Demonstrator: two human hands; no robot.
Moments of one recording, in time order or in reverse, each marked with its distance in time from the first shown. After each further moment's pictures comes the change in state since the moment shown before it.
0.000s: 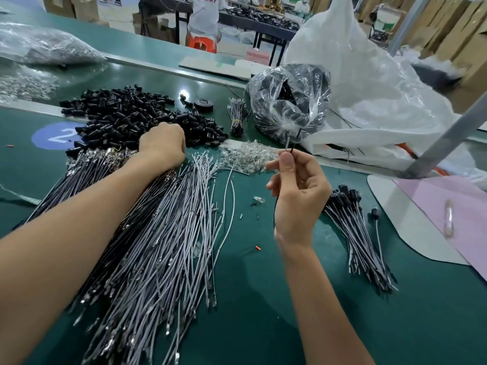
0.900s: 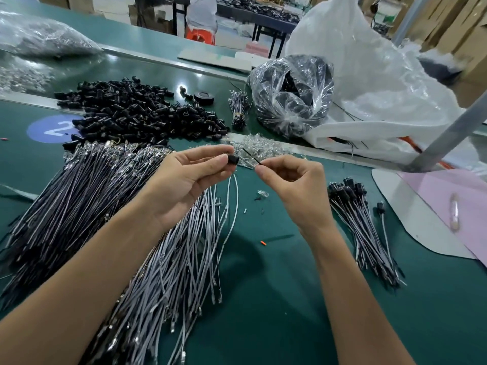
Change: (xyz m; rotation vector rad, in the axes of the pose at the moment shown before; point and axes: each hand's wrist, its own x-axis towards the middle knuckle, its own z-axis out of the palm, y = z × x) left_hand -0.106 0.034 -0.015 -1.836 -0.355 -0.121; right_hand 0.018 0.002 -0.016 -0.378 -0.403 0.094
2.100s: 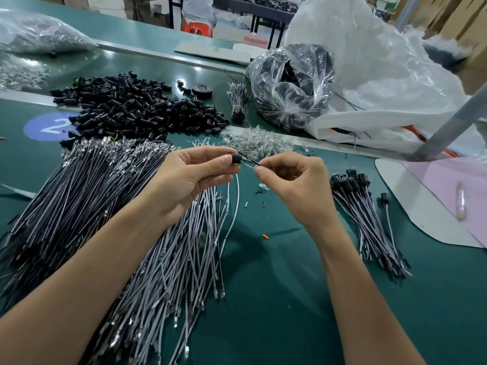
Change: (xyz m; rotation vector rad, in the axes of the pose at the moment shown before) left_hand 0.004 -0.011 -0.006 0.117 -0.028 0.003; right_hand -0.005 0.005 -0.002 -0.054 -0.050 -0.053
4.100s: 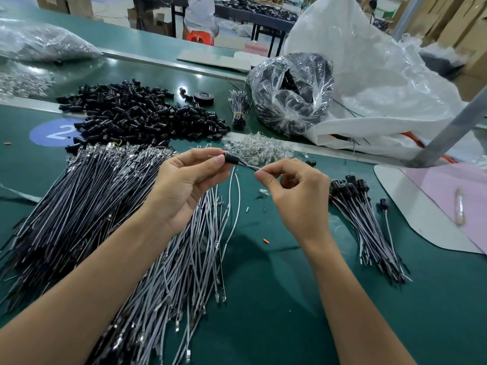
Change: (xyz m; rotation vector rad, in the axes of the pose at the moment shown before) left_hand -0.001 -0.004 0.001 -0.222 0.112 0.079; right_hand -0.006 0.000 0.010 -0.244 0.199 -0.165
